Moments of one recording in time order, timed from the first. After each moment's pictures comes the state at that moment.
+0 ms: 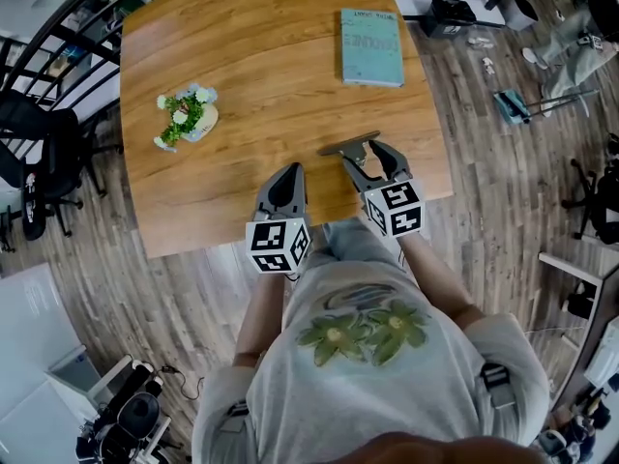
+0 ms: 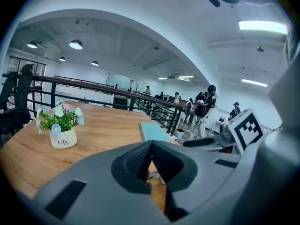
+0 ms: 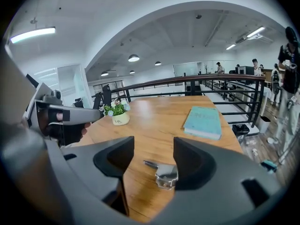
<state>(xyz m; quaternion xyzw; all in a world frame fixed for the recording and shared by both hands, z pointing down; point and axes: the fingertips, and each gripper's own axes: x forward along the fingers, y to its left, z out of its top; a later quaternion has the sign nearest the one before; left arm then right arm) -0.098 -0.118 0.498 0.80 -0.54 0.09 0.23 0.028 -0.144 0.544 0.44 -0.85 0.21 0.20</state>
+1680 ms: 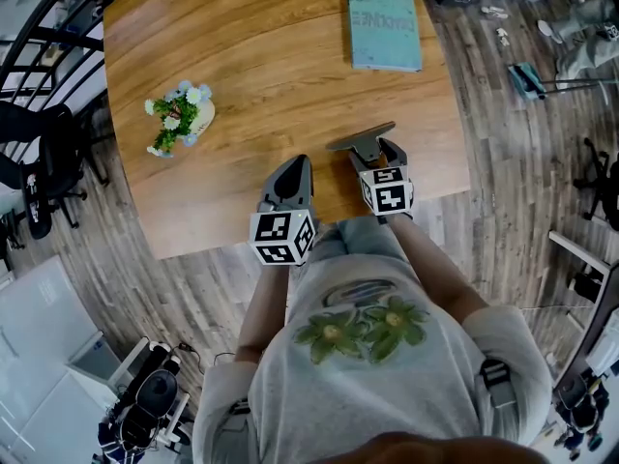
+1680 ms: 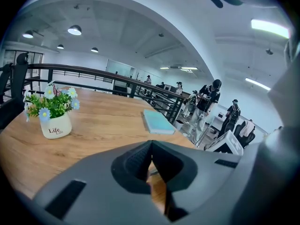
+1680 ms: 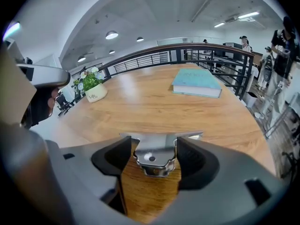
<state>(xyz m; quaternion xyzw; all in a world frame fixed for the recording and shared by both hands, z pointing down) -0.103 -0.148 0.552 0.80 -0.51 0.13 0.29 0.036 -0.153 0.687 0.48 -0.75 0.32 0.31</state>
